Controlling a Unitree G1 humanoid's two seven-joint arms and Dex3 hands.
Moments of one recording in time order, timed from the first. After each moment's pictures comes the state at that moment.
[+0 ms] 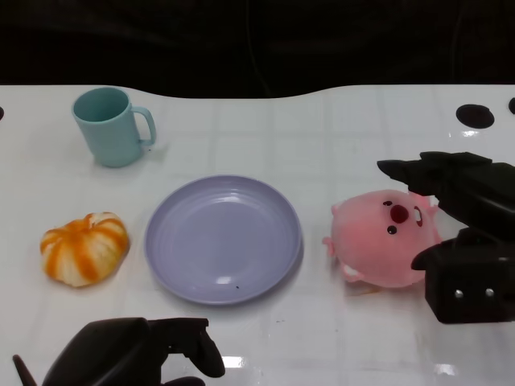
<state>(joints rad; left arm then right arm) 0.38 0.35 -0.19 -0.58 0.63 0.07 -0.29 -0.34 -0.51 0.25 -0.02 -0.66 -0.01 0.41</state>
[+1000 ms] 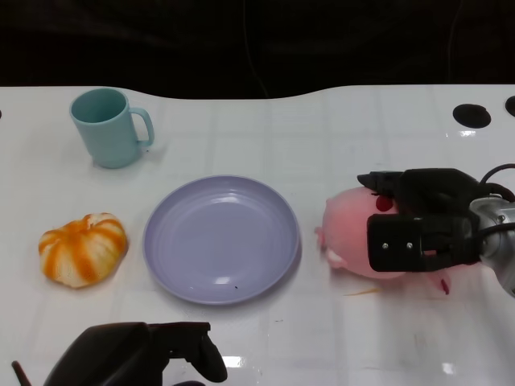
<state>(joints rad) 0.41 0.35 -0.19 -0.63 0.64 0.09 -0.29 -0.72 -0.29 0.46 0.85 -0.68 -0.15 0.13</state>
